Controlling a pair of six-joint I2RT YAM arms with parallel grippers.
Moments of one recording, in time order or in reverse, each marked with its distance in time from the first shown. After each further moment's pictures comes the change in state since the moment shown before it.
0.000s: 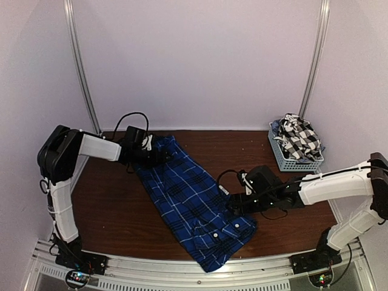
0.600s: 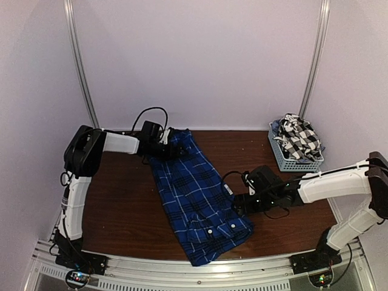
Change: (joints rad) left arm -0.030 0.308 0.385 -0.066 0.111 0.101; right arm -0.043 0.018 0.000 -0.063 0.032 -0.019
